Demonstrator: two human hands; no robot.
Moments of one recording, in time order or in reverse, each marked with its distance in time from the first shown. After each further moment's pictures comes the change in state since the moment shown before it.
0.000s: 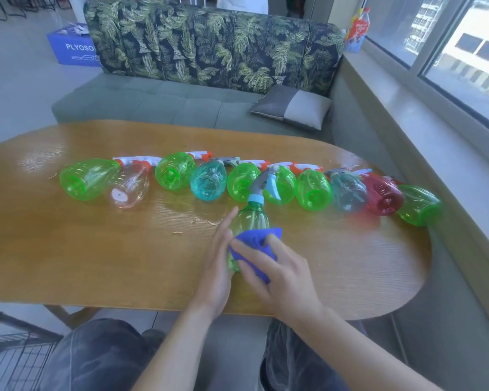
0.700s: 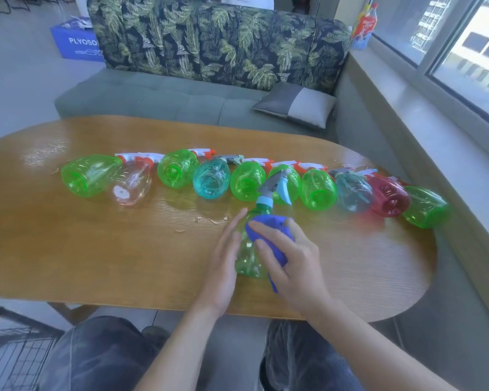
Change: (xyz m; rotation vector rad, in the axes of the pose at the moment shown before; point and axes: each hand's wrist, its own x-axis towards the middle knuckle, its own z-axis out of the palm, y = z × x) left_hand 0.003 -0.005 0.001 0.025 -0.032 0.016; right_hand 0.012 0.016 -0.004 0.233 0.002 0.226
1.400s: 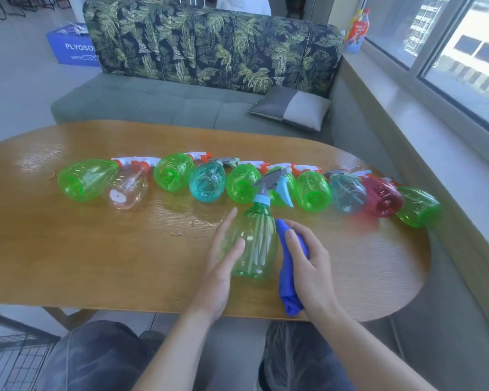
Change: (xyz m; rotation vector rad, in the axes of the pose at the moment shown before) left_hand -0.006 0.006 0.001 0.028 0.000 0.046; right_hand -0.010 0.007 -0.011 0.458 0.102 0.599
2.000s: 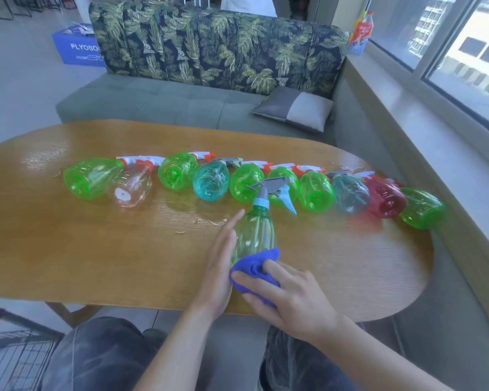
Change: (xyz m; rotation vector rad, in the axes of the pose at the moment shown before) left_hand 0.003 0.002 -0.001 0.076 0.017 -0.014; right_hand -0.020 0.009 -0.003 -0.763 -0.299 -1.091
